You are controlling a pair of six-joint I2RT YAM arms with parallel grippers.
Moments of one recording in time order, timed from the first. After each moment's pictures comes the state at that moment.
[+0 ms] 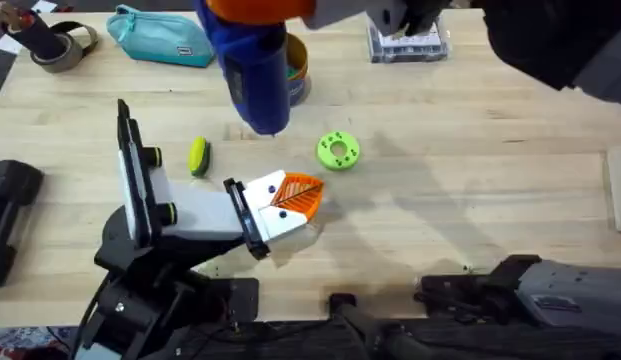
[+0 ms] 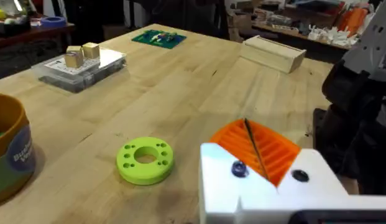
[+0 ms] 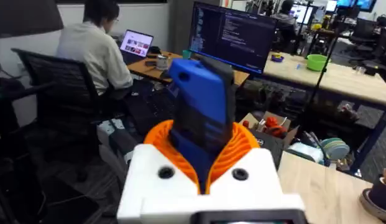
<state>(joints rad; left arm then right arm) -0.38 0.01 0.01 -0.06 0.76 -0.06 0.61 1.42 1.28 0.60 -1.38 0.31</state>
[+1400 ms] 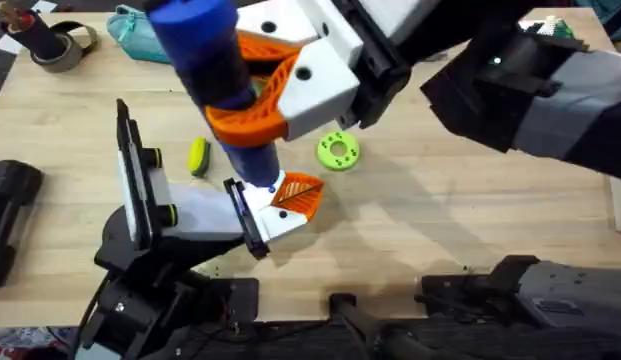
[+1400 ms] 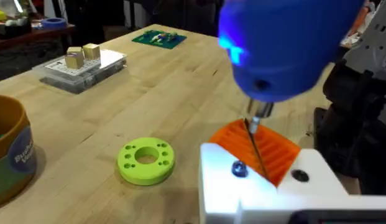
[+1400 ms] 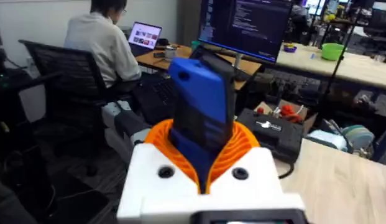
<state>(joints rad) -0.38 0.01 0.01 -0.06 0.76 -0.04 0.70 1.41 1.04 0.70 -1.33 0.20</state>
